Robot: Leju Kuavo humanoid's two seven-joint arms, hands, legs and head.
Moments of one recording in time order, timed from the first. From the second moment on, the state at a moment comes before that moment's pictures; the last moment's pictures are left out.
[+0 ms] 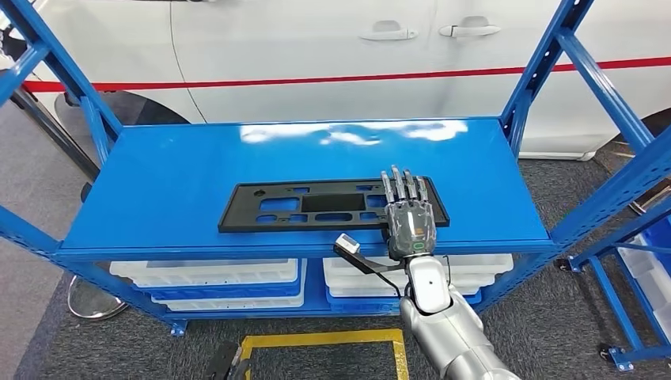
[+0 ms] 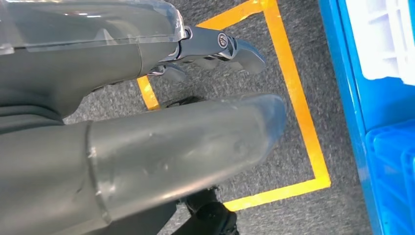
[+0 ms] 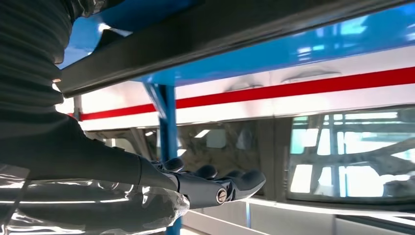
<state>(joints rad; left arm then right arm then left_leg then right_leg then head) -0.22 -0.21 0.85 -0.19 -1.04 -0.07 -0.41 -0.46 0.11 0.33 -0.94 1.54 -0.70 0.23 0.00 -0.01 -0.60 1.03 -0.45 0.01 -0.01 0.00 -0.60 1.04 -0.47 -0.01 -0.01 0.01</state>
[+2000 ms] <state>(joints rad) -0.23 -0.21 0.85 -0.19 -1.01 -0.03 -0.46 -0.47 0.17 0.42 -0.89 1.54 -0.70 0.21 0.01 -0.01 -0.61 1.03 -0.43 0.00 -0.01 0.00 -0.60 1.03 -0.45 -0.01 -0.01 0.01</state>
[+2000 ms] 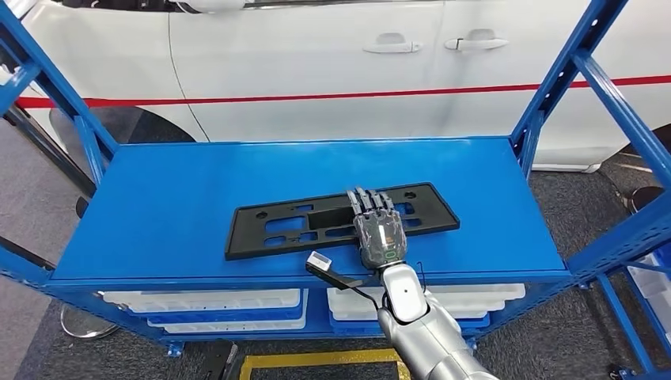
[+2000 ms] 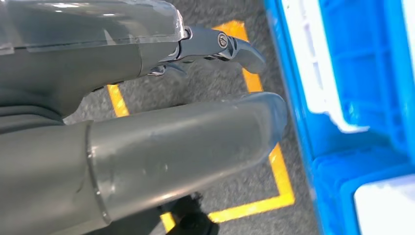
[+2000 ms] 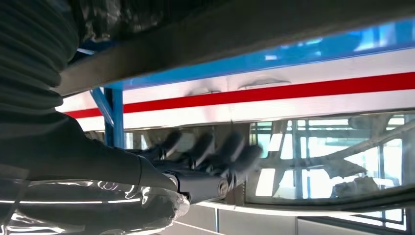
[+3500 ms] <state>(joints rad) -0.22 -0.22 0.86 -0.19 -0.97 0.16 -0.45 -0.35 0.31 0.08 -1.34 1.30 -0.70 -0.37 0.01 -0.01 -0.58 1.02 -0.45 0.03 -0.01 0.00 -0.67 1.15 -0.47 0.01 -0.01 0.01</state>
